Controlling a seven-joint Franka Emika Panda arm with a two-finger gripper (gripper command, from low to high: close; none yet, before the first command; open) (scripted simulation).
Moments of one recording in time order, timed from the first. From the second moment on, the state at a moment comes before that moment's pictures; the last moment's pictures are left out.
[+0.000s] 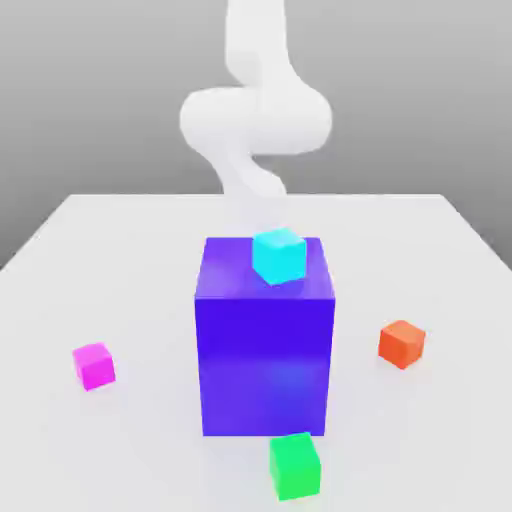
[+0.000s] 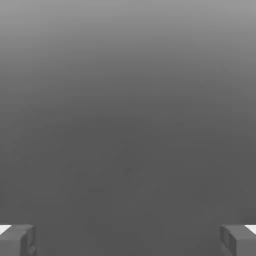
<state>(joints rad) 0.03 -0.77 -0.05 -2.32 -0.01 2.32 0.70</state>
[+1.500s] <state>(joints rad) 0.47 -0.29 -0.99 -2.67 -0.12 2.69 -1.11</state>
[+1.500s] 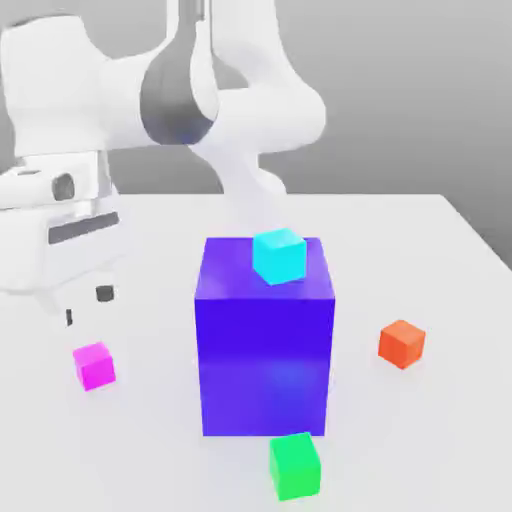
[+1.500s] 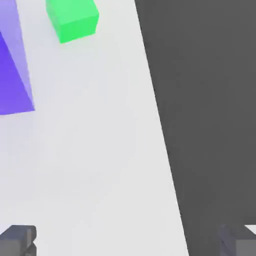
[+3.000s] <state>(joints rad) 1.56 -0.40 -2.57 -2.69 -1.12 2.90 -1.31</state>
